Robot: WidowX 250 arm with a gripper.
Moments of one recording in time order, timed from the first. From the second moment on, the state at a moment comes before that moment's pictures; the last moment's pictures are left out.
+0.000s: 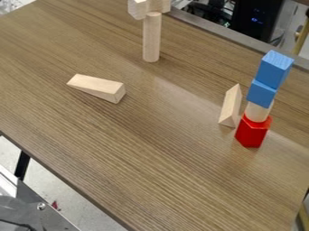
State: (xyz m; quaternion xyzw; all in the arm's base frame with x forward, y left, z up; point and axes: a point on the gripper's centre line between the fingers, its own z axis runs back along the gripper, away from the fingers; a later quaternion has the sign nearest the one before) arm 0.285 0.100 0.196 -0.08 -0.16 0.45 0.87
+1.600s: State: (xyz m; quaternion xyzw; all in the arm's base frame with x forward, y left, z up) arm 0.308 -0.017 0.179 -0.10 -0.11 0.30 0.94
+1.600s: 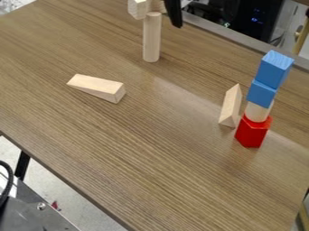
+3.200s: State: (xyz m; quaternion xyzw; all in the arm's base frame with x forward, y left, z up) arm 0.263 0.088 0.069 0.02 -0.09 0.77 0.63
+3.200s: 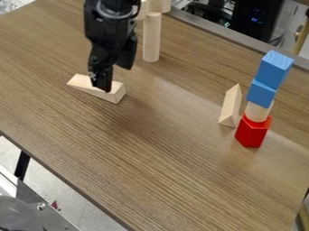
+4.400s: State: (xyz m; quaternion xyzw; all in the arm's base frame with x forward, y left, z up) arm 0.282 0.107 0.048 0.03 -0.09 0.79 0.61
